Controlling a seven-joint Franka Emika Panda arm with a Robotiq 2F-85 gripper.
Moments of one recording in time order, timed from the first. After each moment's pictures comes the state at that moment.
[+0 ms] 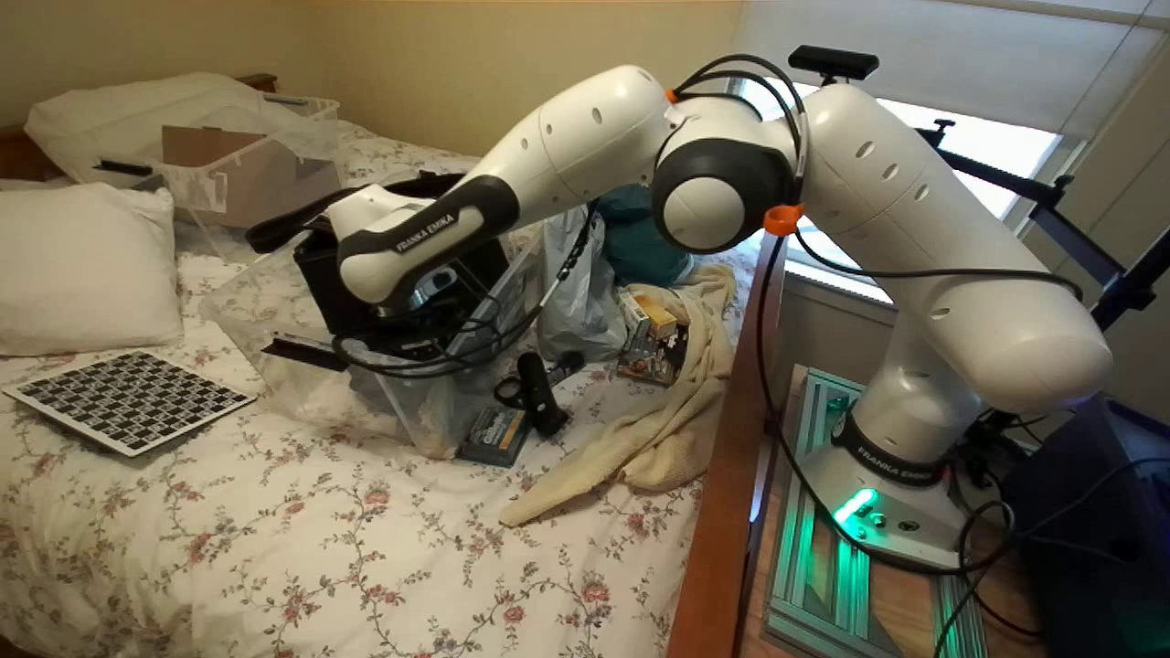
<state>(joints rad) 0.22 1.03 -0.08 -1.19 0.10 1.87 1.19</state>
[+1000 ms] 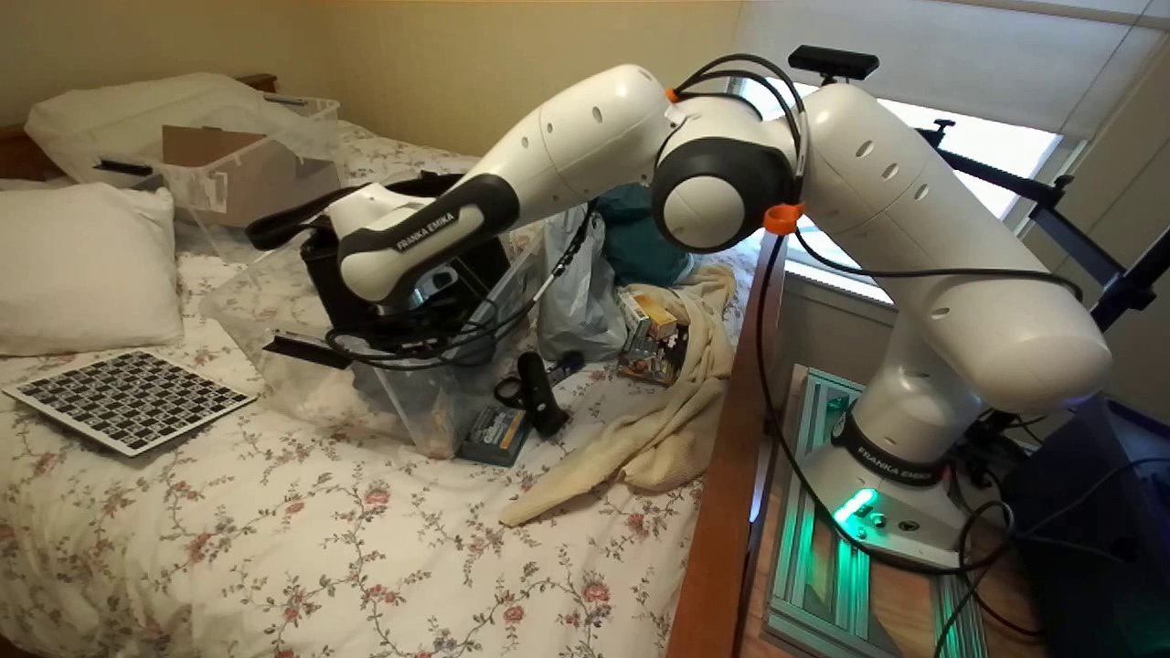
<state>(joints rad) 0.21 1.02 -0.08 -1.19 0.10 1.87 1.25</state>
